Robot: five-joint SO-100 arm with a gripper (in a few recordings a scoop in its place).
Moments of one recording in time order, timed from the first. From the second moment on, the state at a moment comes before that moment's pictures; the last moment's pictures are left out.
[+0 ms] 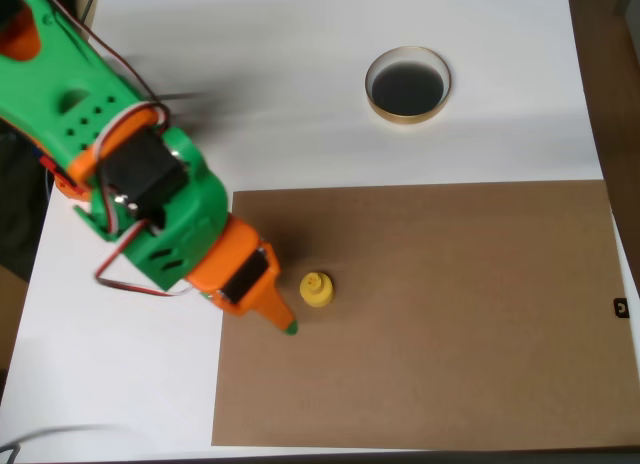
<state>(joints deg) -0.5 102.5 112.3 70.6 -8.3</state>
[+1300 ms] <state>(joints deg) -9.1 86.0 105.8 65.3 -6.3</state>
